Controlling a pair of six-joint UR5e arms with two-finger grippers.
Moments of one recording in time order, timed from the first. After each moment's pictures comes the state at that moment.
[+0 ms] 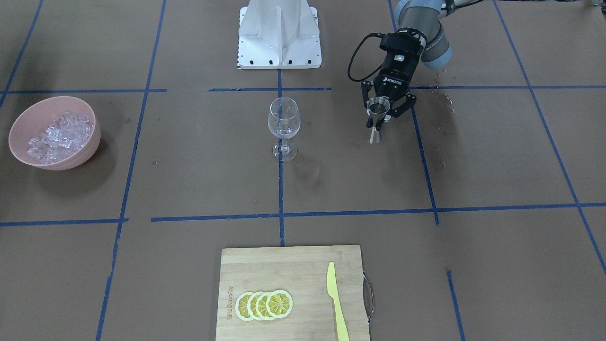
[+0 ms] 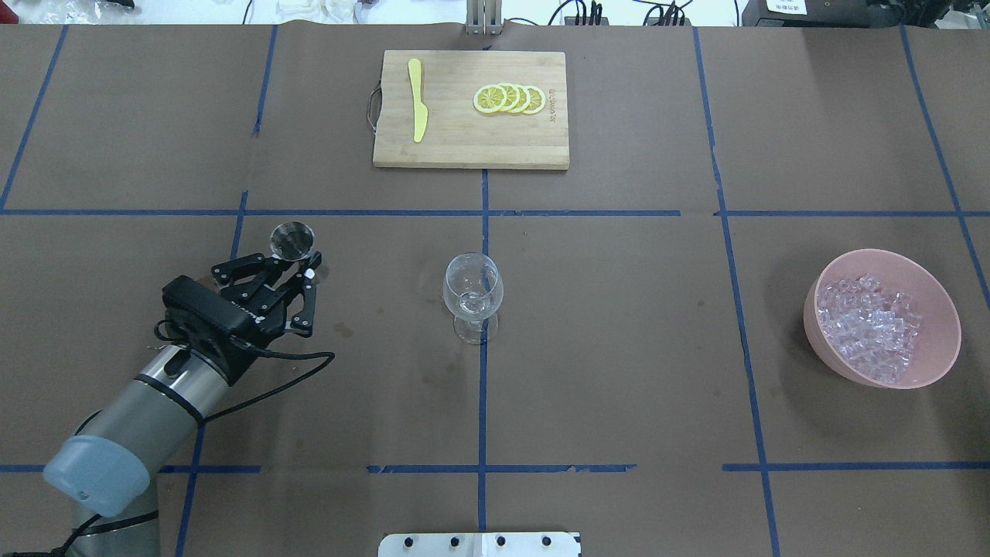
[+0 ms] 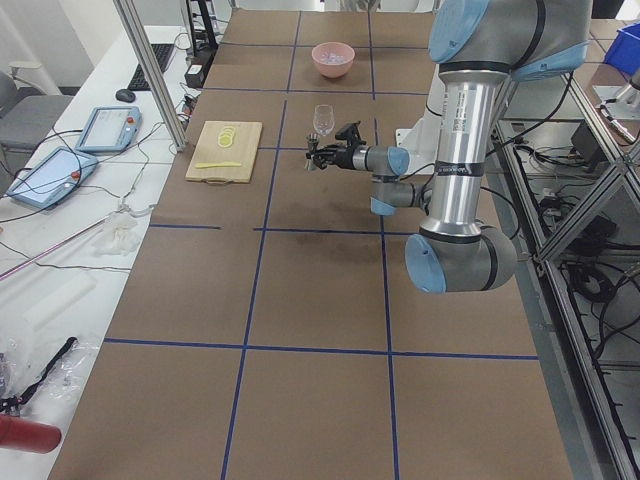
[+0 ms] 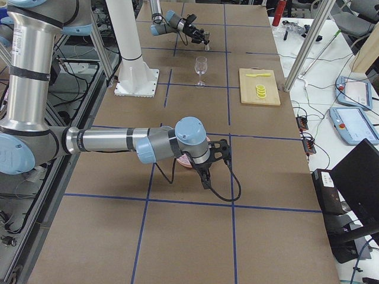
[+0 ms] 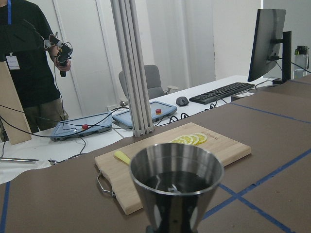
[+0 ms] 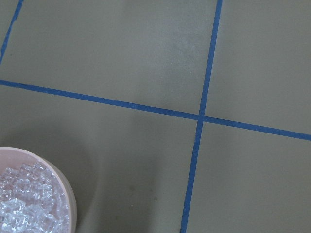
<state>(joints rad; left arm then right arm) -0.24 -1.77 -1.77 -2.84 -0.79 -0.45 1.57 -1.77 1.84 -1.32 2.38 0.06</state>
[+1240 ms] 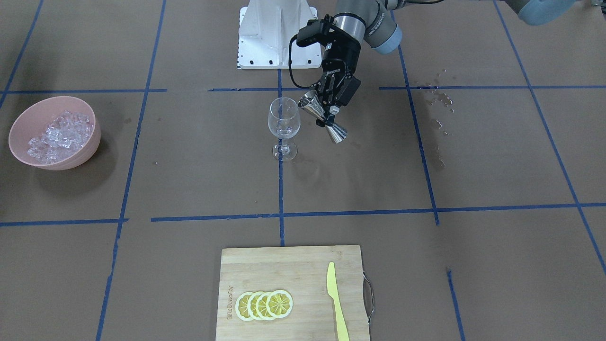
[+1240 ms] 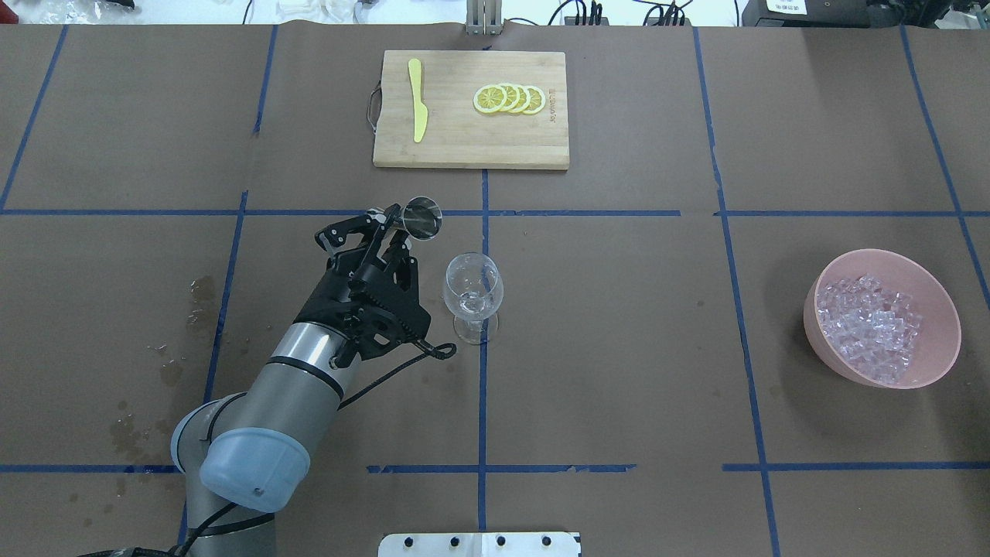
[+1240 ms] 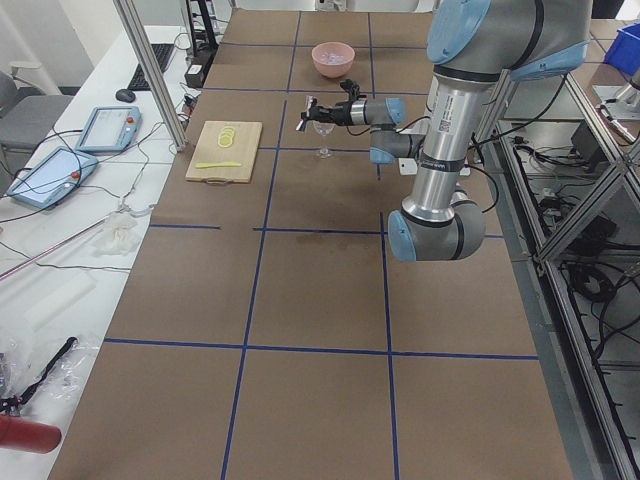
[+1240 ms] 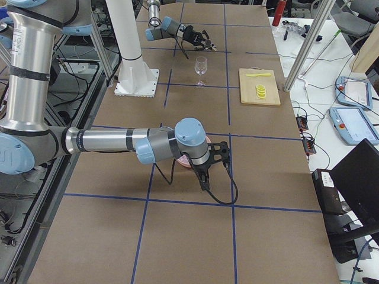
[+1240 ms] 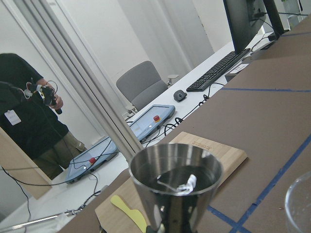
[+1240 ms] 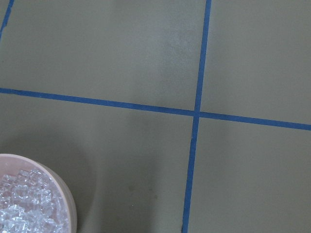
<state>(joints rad) -0.20 -2.01 -1.77 -2.50 -0.59 0.15 1.57 -1.78 1.84 -1.32 2.37 0.11</state>
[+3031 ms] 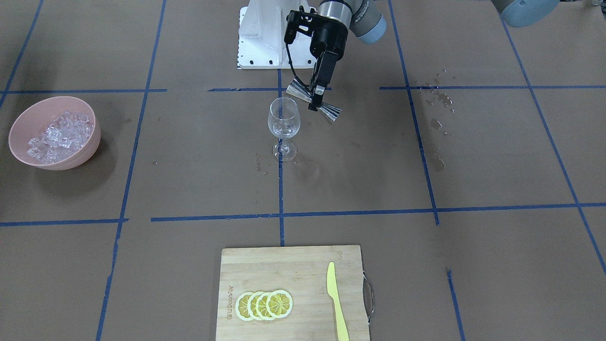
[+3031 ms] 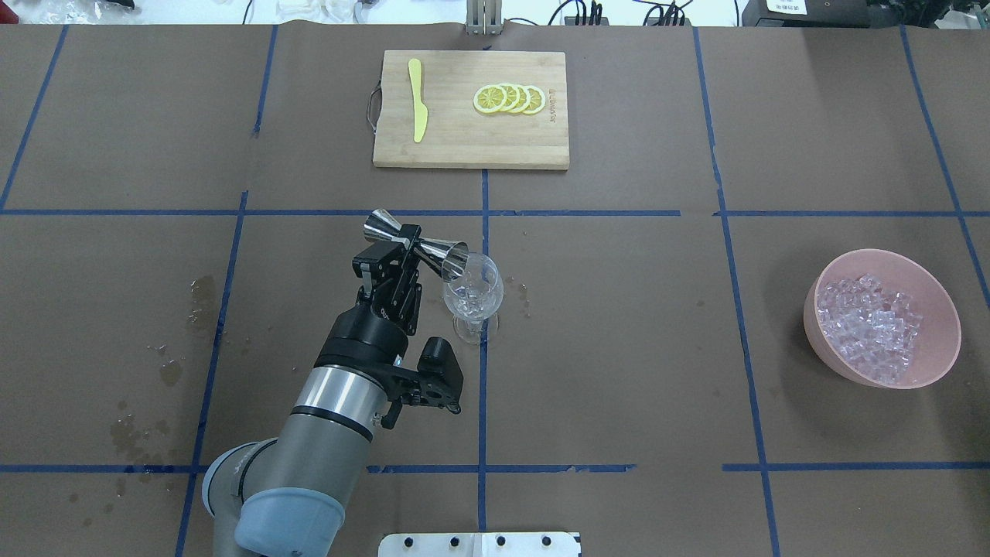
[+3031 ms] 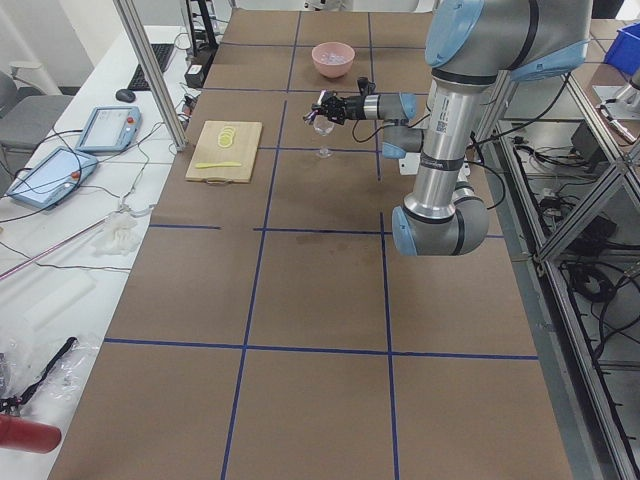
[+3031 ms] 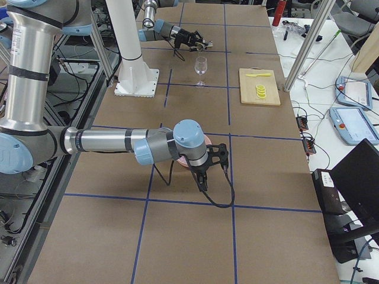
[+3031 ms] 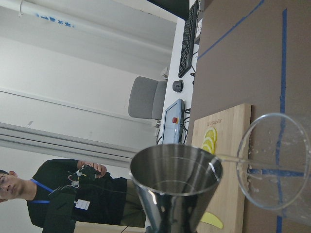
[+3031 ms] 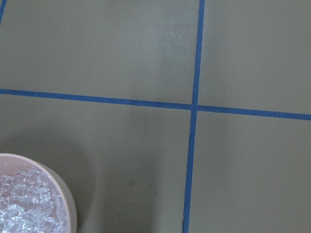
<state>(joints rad) -0.13 -2.05 -1.77 -2.51 -0.46 0.65 1.57 -1.79 1.84 -1.32 2.38 0.14</state>
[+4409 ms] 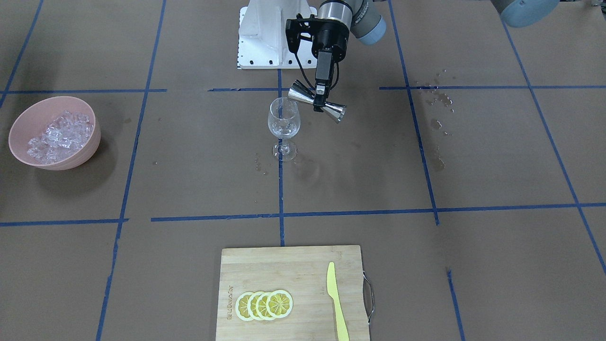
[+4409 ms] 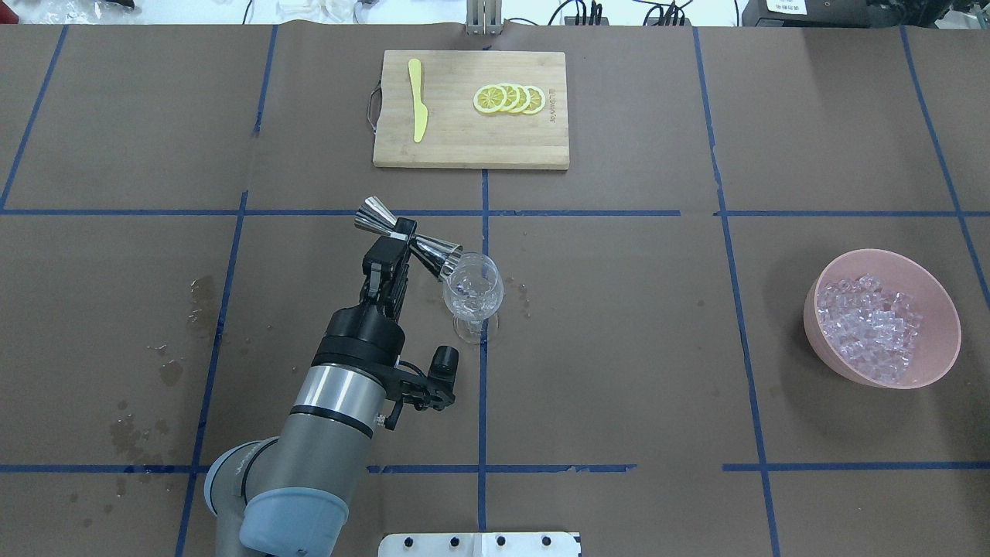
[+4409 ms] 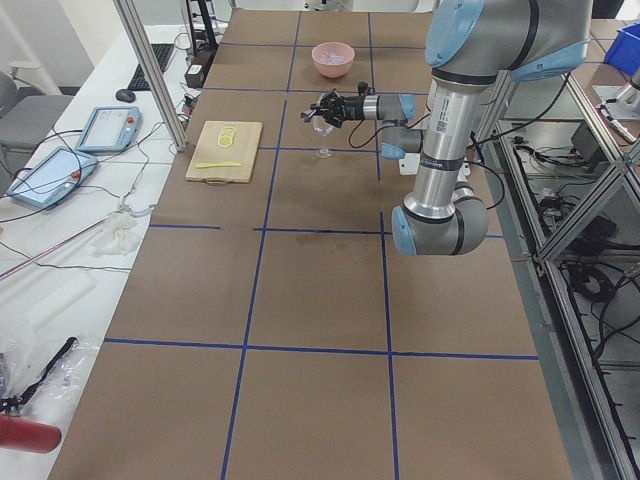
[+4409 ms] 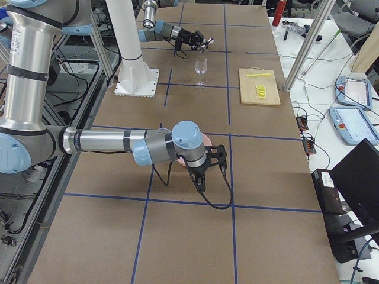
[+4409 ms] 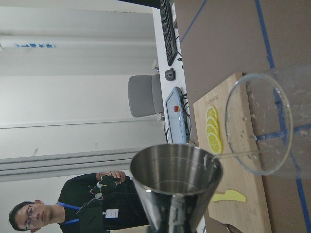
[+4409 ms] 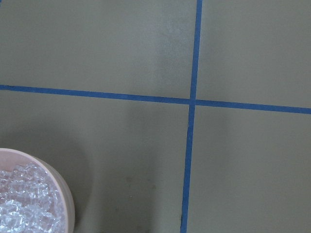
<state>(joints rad) -0.13 -2.05 -1.76 -2.52 -0.42 0.92 1.57 -1.80 1.84 -1.32 2.38 0.13</state>
